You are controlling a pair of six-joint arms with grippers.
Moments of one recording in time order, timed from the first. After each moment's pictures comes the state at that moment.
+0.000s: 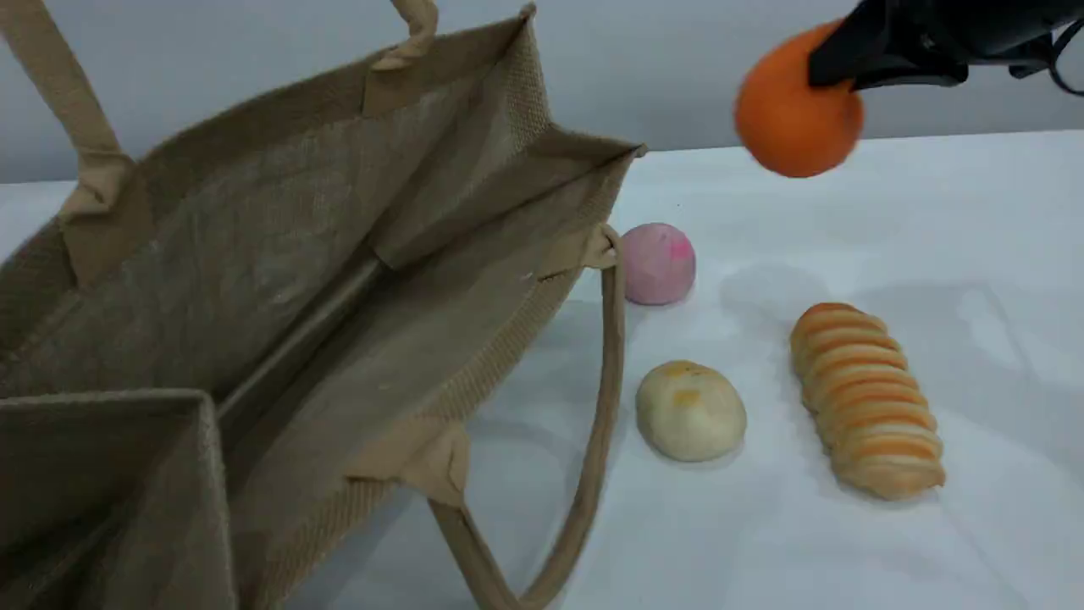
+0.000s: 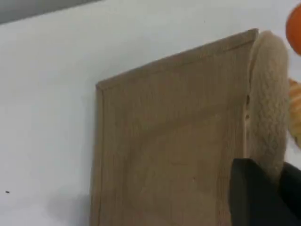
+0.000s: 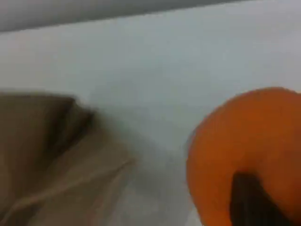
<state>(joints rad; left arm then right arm) -0.15 1.29 -1.29 -0.39 0.96 0.31 0.05 1.78 -0.99 1.50 0.53 -1.27</state>
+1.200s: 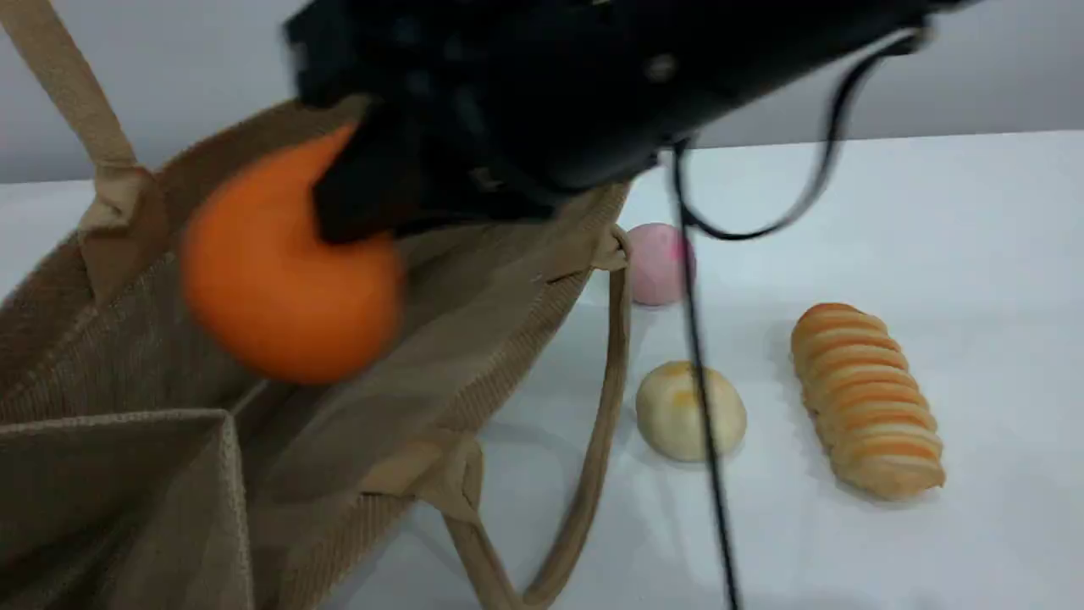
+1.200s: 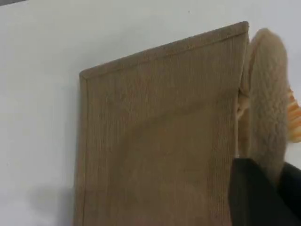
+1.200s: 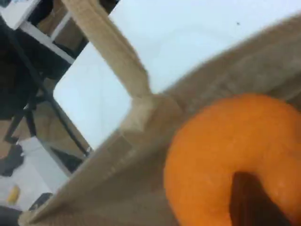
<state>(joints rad) -0.15 1.29 -1.29 -0.43 1.00 0.31 0.76 1.67 -0.92 1.70 0.40 -1.31</state>
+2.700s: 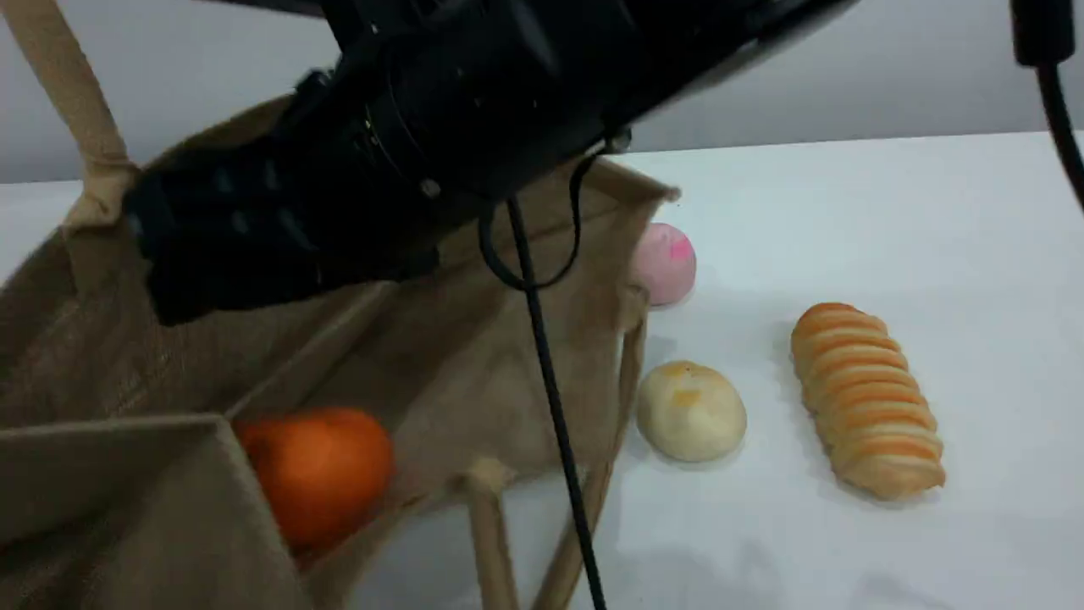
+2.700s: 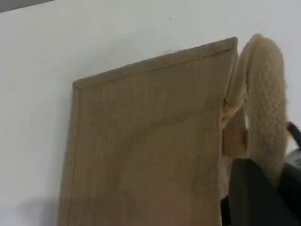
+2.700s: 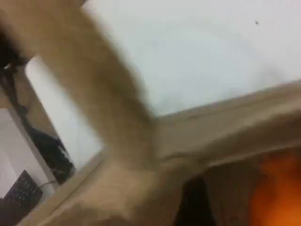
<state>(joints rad) -0.15 1.29 -1.29 -0.49 0.99 0.36 0.83 1.91 -1.15 1.64 0.35 -1.38</state>
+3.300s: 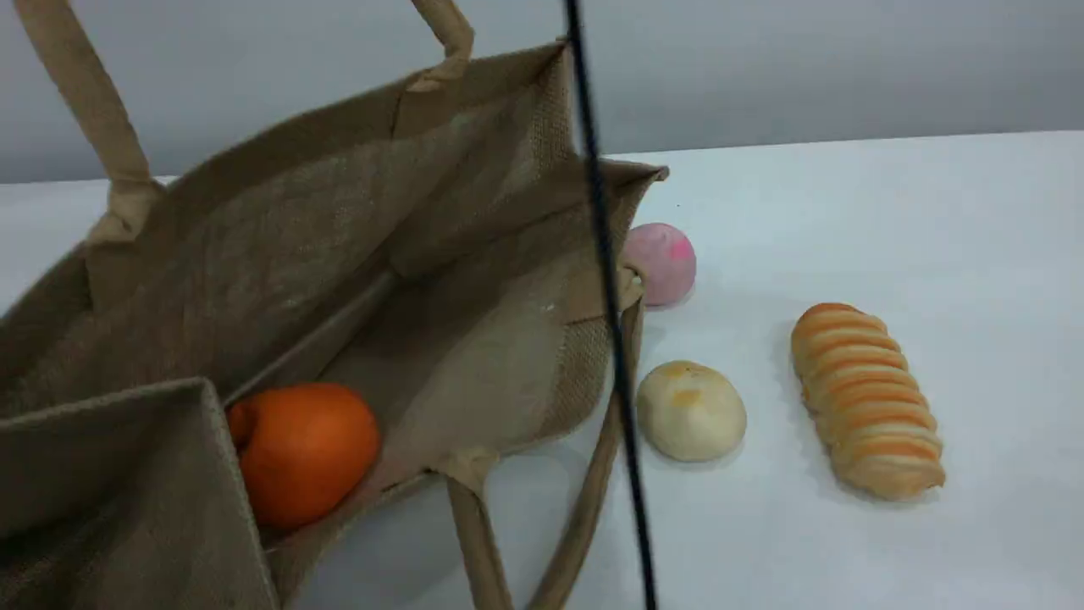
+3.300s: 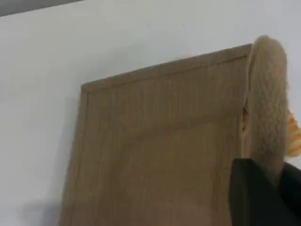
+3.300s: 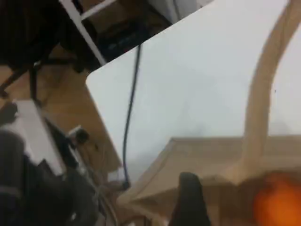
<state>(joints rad) -0.15 1.30 -1.21 -0.50 0.89 0.36 0.83 1.48 -1.15 0.90 0.50 -0.75</state>
